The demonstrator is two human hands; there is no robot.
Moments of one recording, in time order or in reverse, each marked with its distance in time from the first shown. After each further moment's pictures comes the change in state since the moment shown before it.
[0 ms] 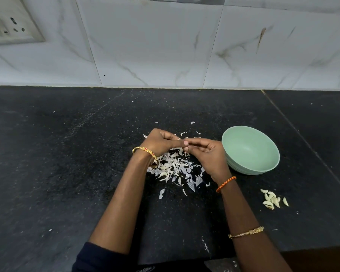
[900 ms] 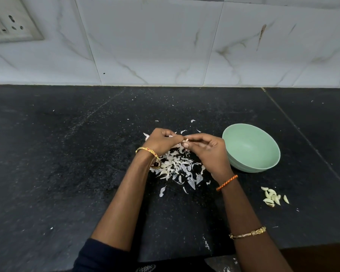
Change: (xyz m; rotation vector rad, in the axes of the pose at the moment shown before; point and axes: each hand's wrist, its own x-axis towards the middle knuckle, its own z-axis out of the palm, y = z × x) left_hand 0.007 -0.008 0.006 0.036 0.087 -0.006; right_hand -0.004 -0.008 0.002 0.026 0.018 0.007
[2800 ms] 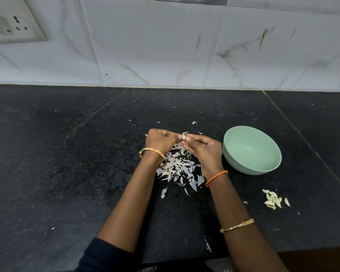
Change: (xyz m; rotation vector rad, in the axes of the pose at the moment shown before) left_hand 0.003 0.000 0.008 -0.187 0.258 -0.111; right_hand 0.012 0.002 0.023 0.304 0.253 0.283
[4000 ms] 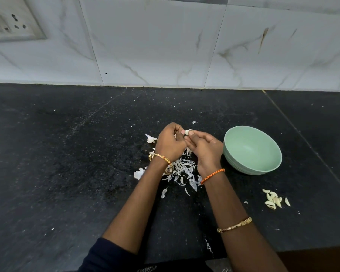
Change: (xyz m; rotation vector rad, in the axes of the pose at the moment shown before) left_hand -0.002 -0.007 0.017 0.189 -0.026 0.370; right_hand -0.005 -0.009 0.018 0.121 0.190 0.031
